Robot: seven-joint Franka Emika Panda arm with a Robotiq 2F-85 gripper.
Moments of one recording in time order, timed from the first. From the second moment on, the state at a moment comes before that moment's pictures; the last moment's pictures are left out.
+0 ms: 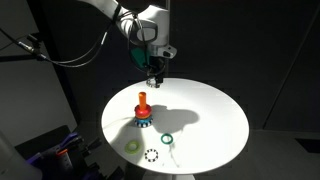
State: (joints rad) arm -0.04 0.24 -0.04 -2.01 0.26 2.26 0.13
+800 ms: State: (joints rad) arm -0.04 0.20 -0.03 -2.06 0.23 2.16 0.14
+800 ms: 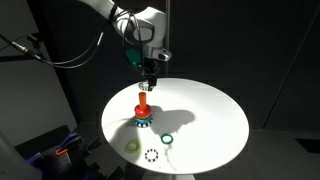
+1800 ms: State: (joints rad) arm -0.03 0.15 -0.03 -2.17 0.09 2.17 0.18
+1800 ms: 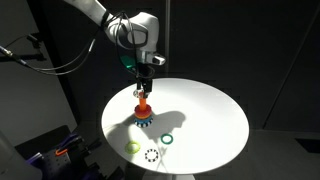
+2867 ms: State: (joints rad) arm -0.03 0.15 -0.04 -2.19 0.00 2.26 0.25
